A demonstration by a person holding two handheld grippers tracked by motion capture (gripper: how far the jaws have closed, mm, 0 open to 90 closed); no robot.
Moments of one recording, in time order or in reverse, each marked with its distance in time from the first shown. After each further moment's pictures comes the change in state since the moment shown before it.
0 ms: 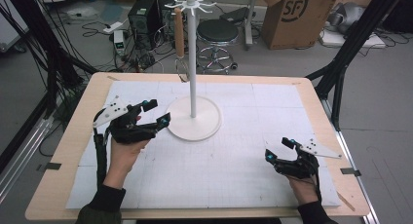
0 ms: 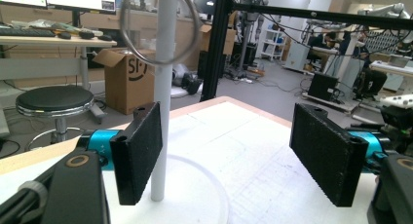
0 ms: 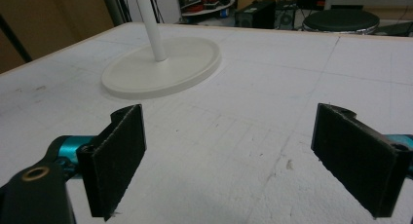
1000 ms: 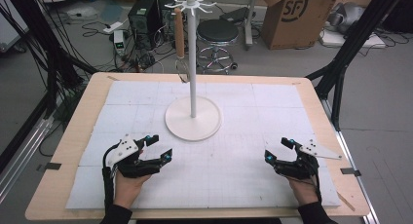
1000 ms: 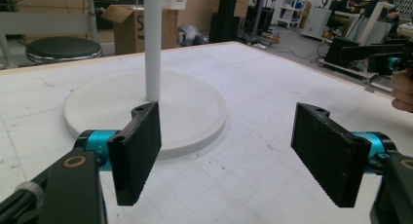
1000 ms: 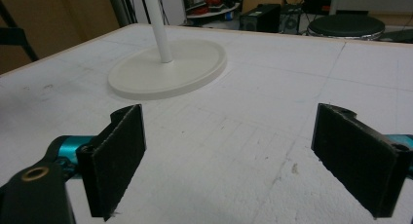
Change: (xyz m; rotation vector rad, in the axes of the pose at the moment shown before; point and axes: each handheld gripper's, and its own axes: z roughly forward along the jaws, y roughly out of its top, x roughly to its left) left arm -0.022 -0.091 -0.024 0.122 0.070 -0.010; right arm 0.003 0.000 -0.001 -0.009 0.017 -0.023
